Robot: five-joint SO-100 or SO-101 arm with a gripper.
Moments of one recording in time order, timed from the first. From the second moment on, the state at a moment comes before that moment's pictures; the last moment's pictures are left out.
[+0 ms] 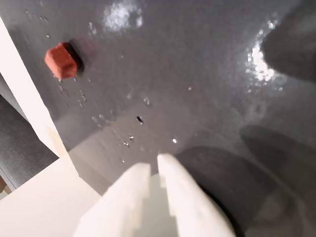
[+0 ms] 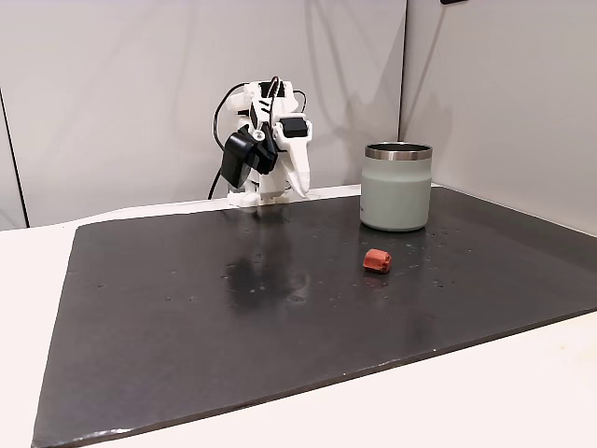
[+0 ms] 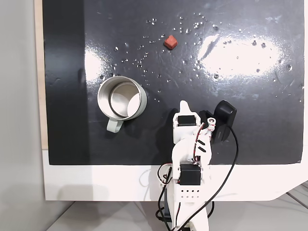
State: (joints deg) arm 2.7 181.6 169.9 49.5 -2.8
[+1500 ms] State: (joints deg) arm -0.6 92.8 85.3 61.5 -8.3
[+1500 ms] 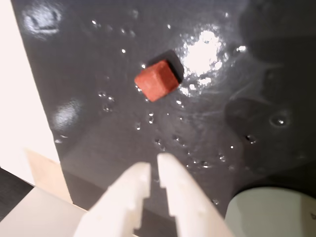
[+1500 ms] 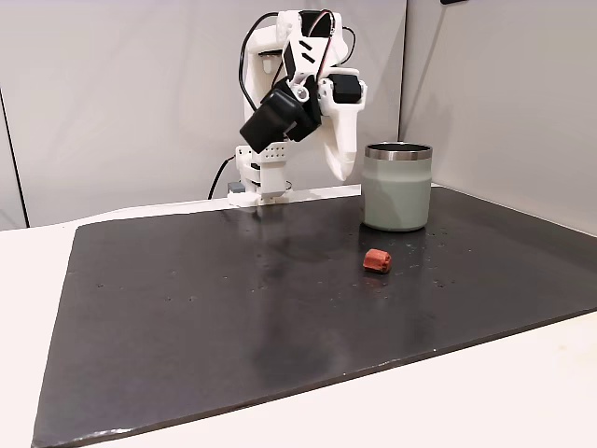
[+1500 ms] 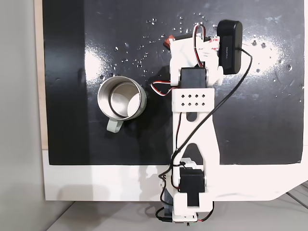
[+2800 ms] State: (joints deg) arm -2.2 34.5 -0.1 102.8 -5.9
